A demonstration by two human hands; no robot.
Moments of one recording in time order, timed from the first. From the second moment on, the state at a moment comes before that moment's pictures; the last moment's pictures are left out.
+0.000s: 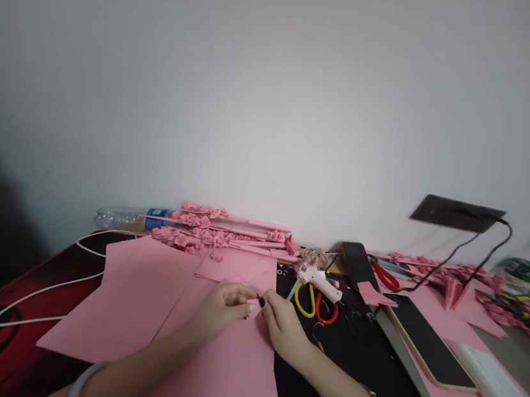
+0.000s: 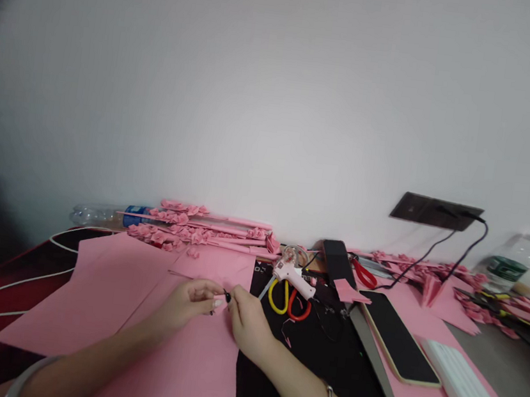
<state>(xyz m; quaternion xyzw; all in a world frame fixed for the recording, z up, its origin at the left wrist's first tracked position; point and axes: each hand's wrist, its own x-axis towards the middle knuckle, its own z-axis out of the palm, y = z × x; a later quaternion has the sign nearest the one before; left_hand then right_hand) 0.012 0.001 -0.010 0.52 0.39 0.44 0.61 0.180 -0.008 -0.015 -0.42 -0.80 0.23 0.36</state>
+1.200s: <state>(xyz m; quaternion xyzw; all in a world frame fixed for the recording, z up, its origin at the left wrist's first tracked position) 0.014 -0.004 -0.002 0.45 0.44 0.37 0.68 0.183 -0.002 -0.011 -0.43 -0.73 0.27 0.46</state>
